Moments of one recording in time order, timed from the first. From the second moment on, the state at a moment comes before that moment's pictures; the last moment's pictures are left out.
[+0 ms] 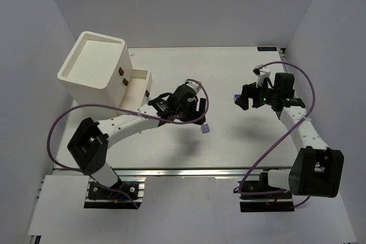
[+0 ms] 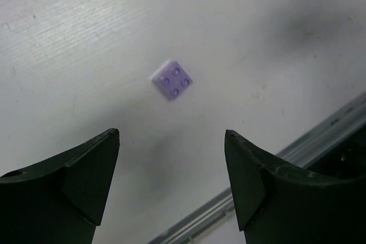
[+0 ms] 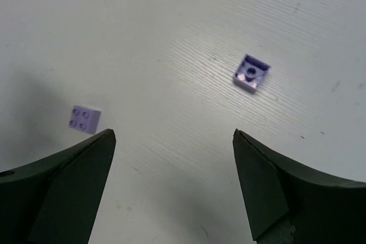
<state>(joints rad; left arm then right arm) -0.87 1.63 1.23 -0.37 -0.05 -0.52 -0.01 1.26 0.89 -0.32 -0.64 -0.21</state>
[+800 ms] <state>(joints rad) -0.89 0.98 0.76 -0.40 -0.14 -0.40 0.13 1.82 1.18 -0.26 -0.11 -0.09</state>
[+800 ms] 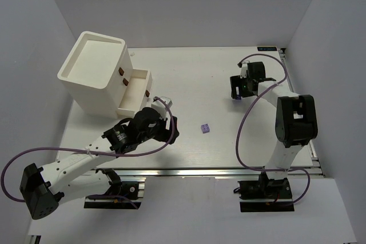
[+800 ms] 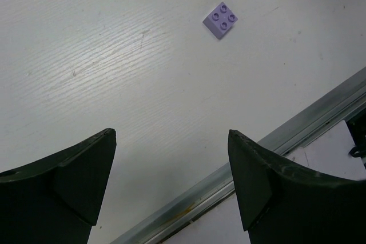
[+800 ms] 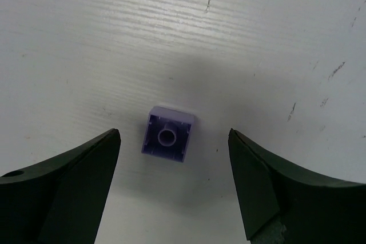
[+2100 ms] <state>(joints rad) -0.89 0.79 0.76 -0.34 -0.01 -0.45 0.41 1.91 1.54 -0.49 -0.47 -0.29</state>
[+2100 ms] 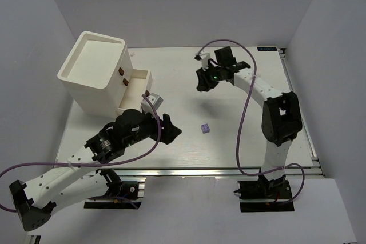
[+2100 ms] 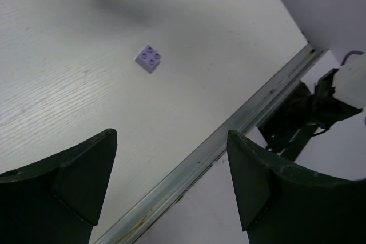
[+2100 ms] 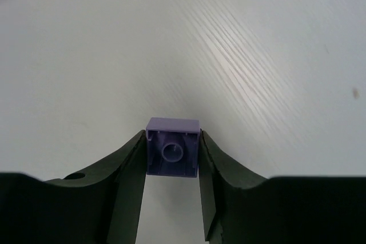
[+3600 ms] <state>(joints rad) -0.89 0.68 0.84 -0.37 0.03 -0.65 0.87 2.46 2.14 0.00 -0.50 0.03</state>
